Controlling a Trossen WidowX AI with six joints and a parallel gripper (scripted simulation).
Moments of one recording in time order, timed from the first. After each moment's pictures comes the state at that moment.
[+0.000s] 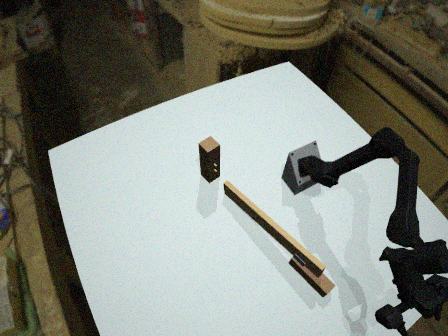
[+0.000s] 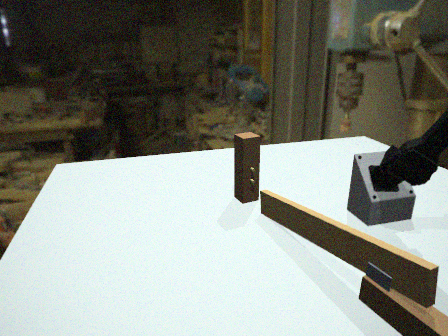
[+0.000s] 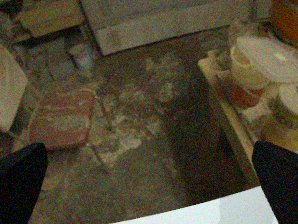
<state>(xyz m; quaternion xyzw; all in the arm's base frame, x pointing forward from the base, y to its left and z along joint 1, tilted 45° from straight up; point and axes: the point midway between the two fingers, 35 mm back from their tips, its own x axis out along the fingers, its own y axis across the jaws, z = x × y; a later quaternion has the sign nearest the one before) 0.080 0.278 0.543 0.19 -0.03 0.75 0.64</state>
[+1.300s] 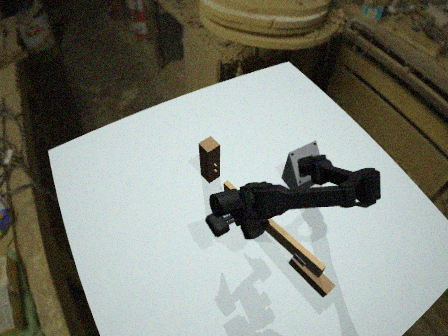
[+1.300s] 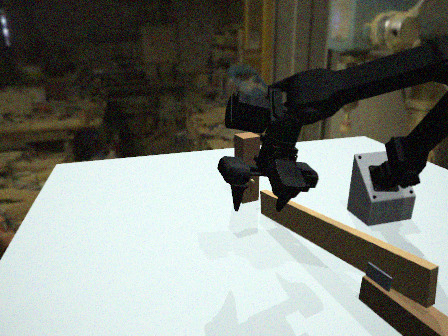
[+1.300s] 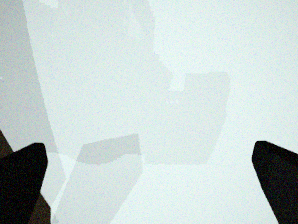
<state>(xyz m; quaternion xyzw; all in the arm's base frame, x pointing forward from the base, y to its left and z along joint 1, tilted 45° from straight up) 0.327 0.074 0.077 -0.39 0.22 0.62 0.64</state>
